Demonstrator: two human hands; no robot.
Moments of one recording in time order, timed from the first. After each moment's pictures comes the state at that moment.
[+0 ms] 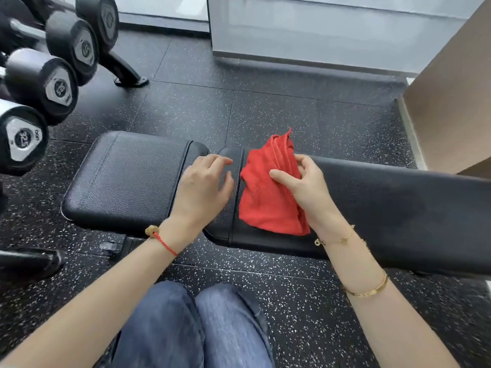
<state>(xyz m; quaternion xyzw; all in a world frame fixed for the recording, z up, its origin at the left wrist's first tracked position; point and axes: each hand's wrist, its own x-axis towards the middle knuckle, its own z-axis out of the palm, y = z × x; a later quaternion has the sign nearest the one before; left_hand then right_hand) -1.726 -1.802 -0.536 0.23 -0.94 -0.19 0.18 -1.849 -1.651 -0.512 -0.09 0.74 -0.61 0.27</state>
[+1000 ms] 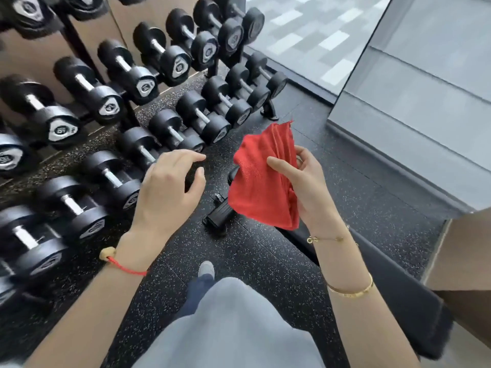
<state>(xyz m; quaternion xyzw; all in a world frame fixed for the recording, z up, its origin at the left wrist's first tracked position) -1.383 -1.646 0.014 0.50 -0.81 -0.10 0.29 -1.613 -1.604 0.029 -0.28 0.60 -0.57 0.49</state>
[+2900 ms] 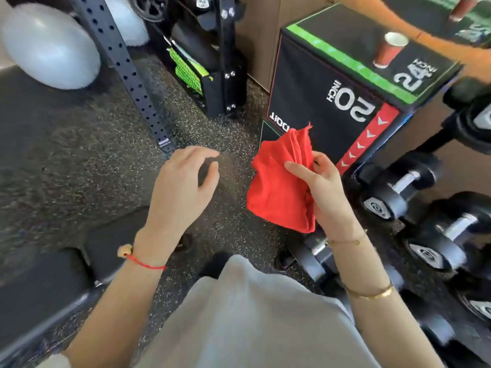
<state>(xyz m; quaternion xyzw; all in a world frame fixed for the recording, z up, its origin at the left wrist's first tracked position) -0.487 -1.363 0.001 0.94 -0.14 0.15 0.28 -0.495 -1.603 -0.003 -0.63 0.20 -0.01 0.75</state>
